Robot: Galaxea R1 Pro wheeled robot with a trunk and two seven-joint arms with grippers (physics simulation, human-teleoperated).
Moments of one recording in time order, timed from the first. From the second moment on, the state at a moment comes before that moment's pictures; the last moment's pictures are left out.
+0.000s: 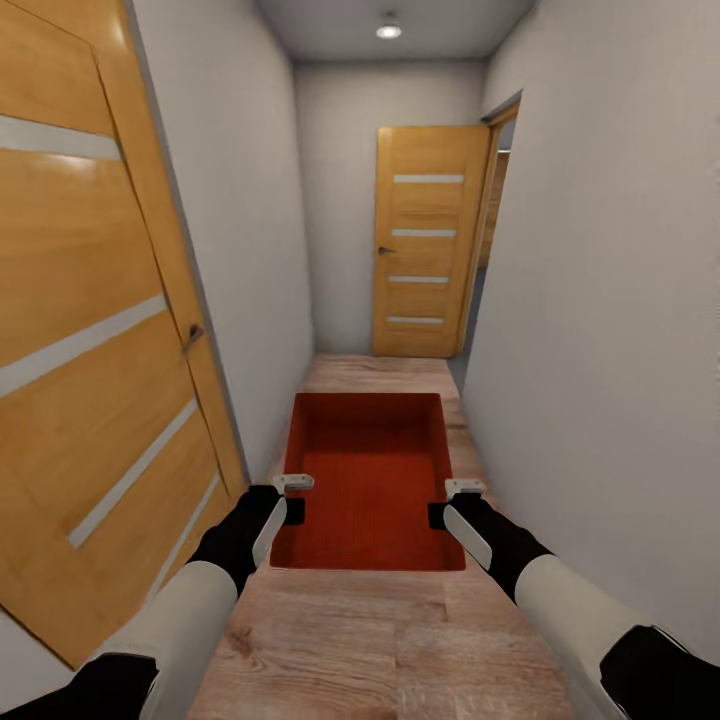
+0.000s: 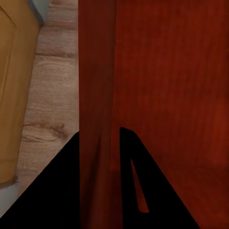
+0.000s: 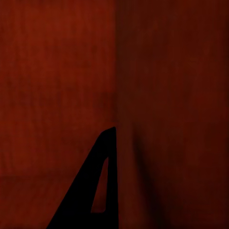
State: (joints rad) left arm -0.82 -0.15 -0.02 -0.59 0.07 0.65 0.21; right arm -0.86 -0.03 0.61 -0.54 -0.72 0.52 -0.41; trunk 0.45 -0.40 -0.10
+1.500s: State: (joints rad) left arm -0.82 -0.15 -0.02 -0.59 0.07 0.64 0.21; right arm -0.86 -0.03 0.61 -0.54 -0.72 0.51 -0.41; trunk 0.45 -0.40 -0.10
